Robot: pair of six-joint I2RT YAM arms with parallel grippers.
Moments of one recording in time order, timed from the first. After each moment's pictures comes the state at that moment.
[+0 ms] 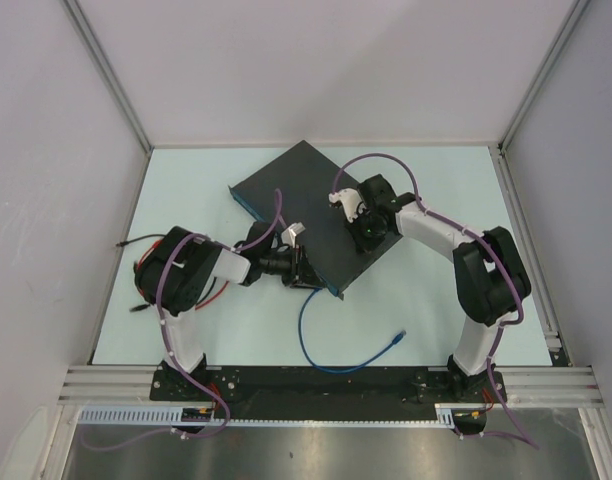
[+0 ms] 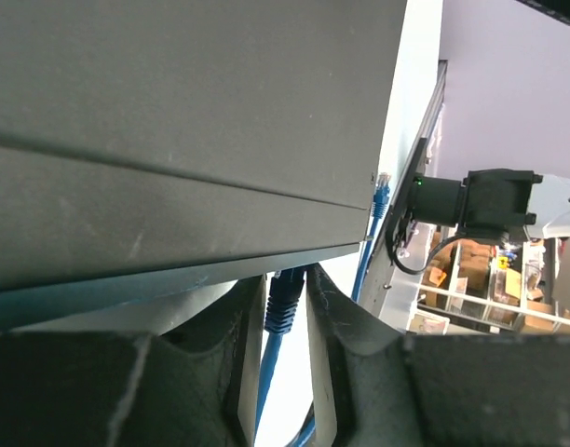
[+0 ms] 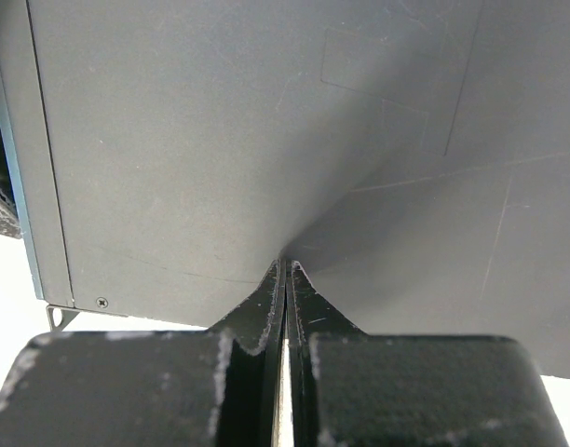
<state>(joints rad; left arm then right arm) -0.48 1.89 0.72 0.46 0.89 -0.73 0.51 1.82 1.30 -0.58 -0.25 -0.29</state>
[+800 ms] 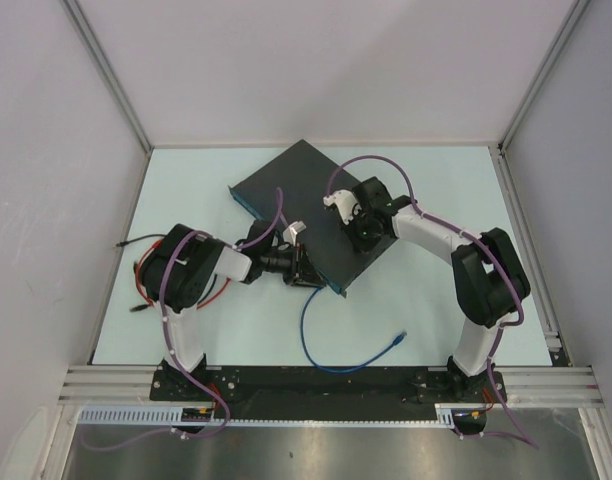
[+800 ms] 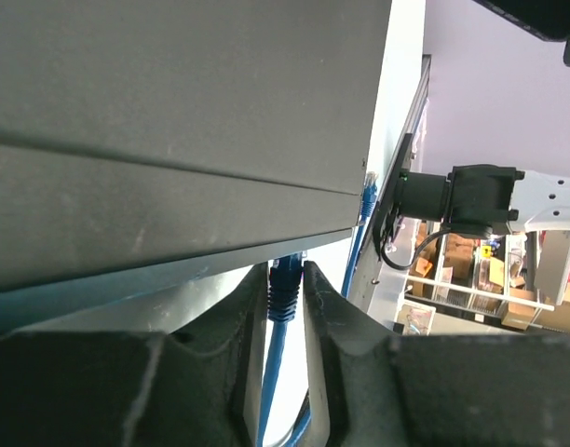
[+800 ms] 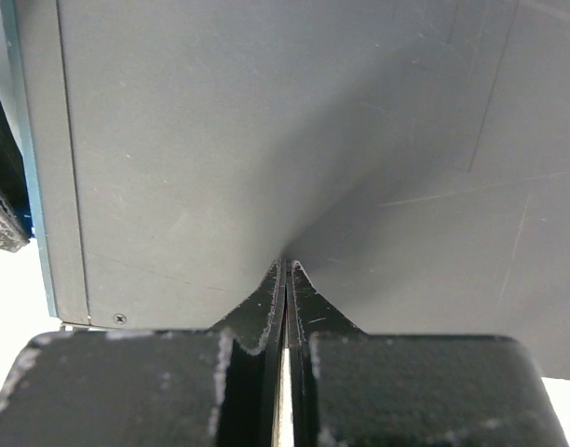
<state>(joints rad) -0.47 1.92 0.74 0.49 0.94 -0.76 0.54 1.81 1.29 -0.54 -0.21 -0.31</state>
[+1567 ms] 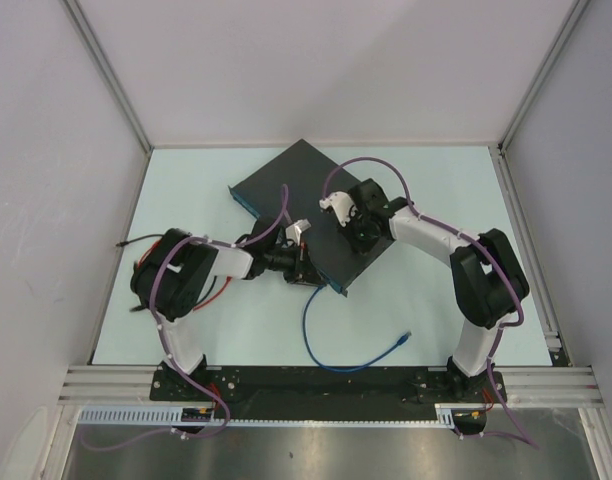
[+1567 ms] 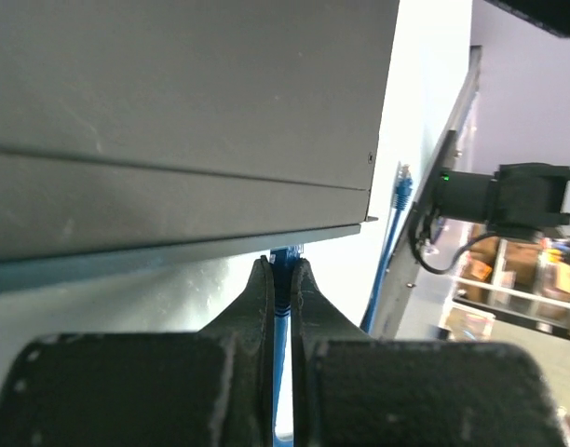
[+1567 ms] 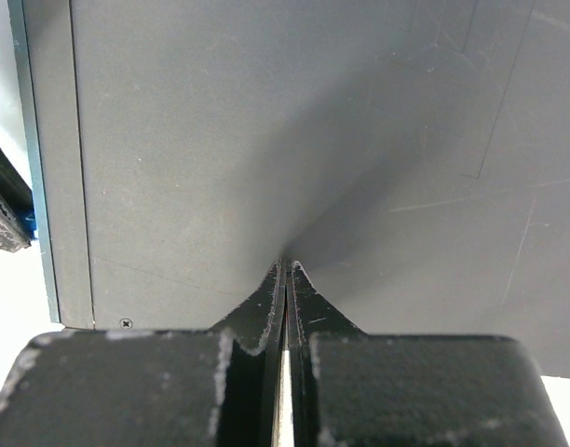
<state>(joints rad) -0.49 1.85 0.79 0.28 0.84 -0.60 0.57 1.81 1.29 -0.53 -0.17 -0.33</state>
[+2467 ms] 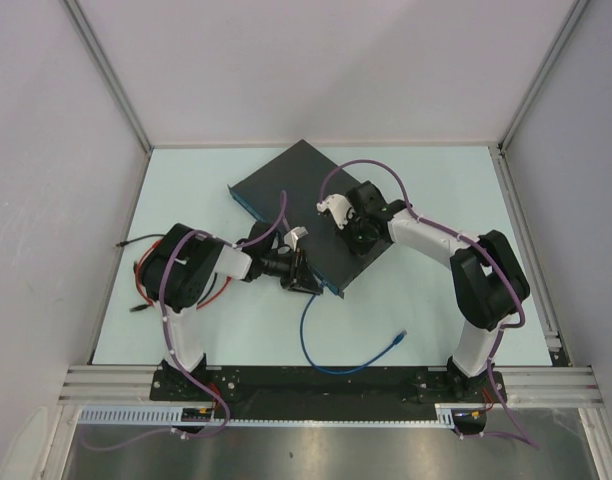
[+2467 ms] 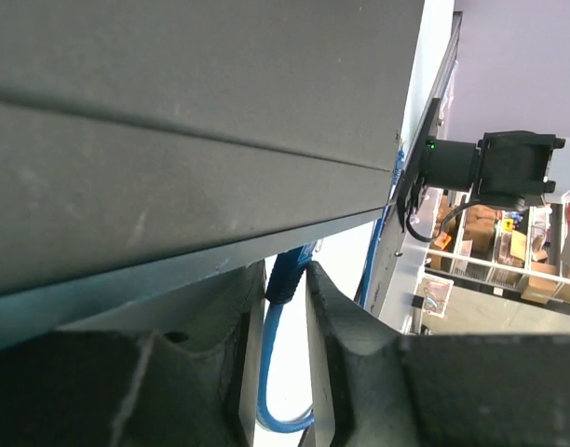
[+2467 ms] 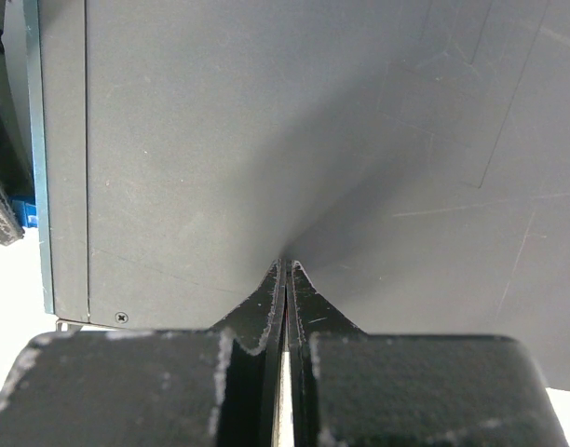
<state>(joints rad) -0.46 1.92 0.76 0.33 0.96 -0.60 0.59 1.80 1.27 -0.52 -0.17 -0.34</state>
